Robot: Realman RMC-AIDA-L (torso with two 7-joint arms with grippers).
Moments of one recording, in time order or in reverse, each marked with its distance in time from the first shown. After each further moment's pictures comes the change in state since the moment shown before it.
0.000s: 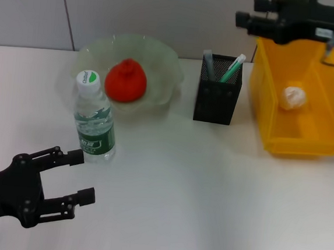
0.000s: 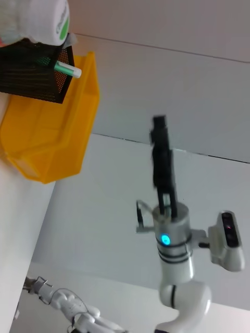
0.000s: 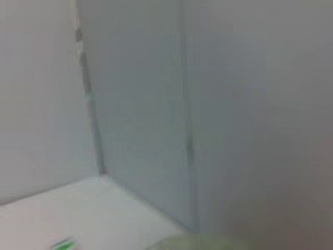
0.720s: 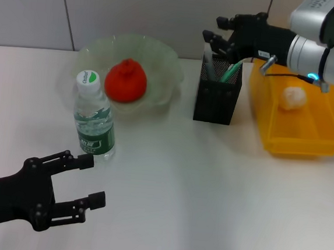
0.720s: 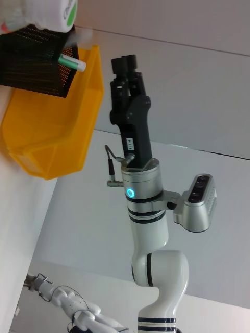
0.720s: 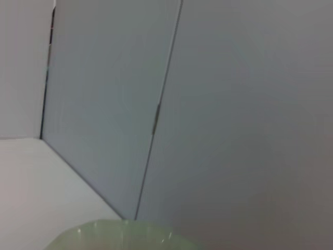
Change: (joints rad) left arm 0.000 -0.022 0.024 0.000 0.000 -0.025 0.003; right arm 0.154 0.097 -0.055 0.395 0.100 0.381 -0.541
